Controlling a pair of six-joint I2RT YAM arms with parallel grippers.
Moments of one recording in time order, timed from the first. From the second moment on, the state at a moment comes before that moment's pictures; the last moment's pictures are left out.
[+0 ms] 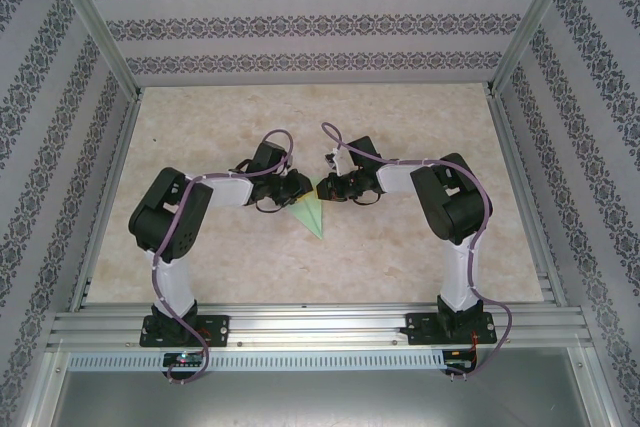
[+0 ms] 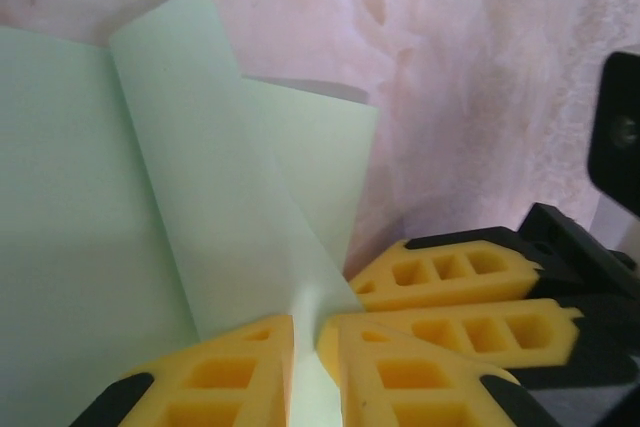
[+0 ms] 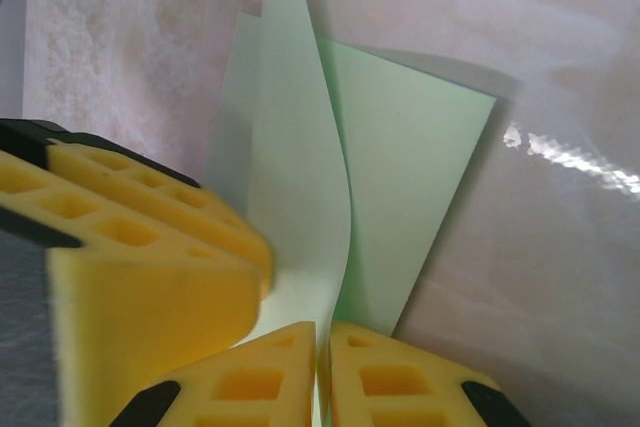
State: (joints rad) left arm -0.47 1.91 1.01 0.04 0.49 -0.99; right arm 0.46 2.05 1.12 -0.06 -0.73 0.36
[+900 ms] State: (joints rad) left arm -0.47 1.93 0.98 0.09 0.46 -1.00; right arm 0.45 1.96 1.11 -0.12 -0.71 0.37
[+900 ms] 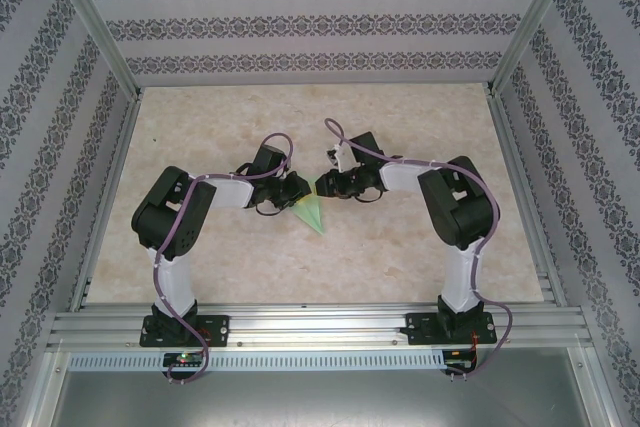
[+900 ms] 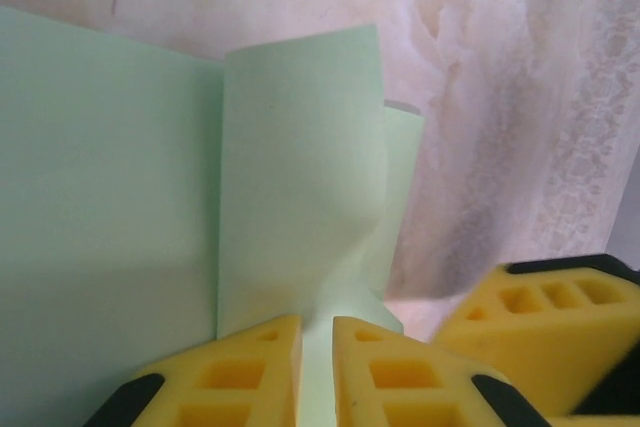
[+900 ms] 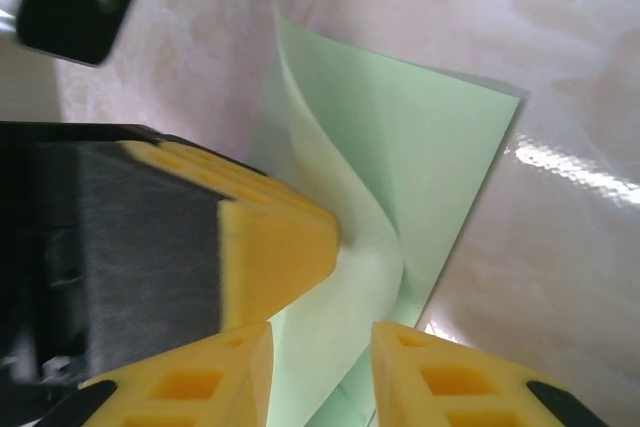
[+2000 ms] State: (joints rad) left arm -0.47 1.93 0.97 0.10 0.46 -1.00; right arm 0.60 1.84 0.88 0.02 -0.73 0.53
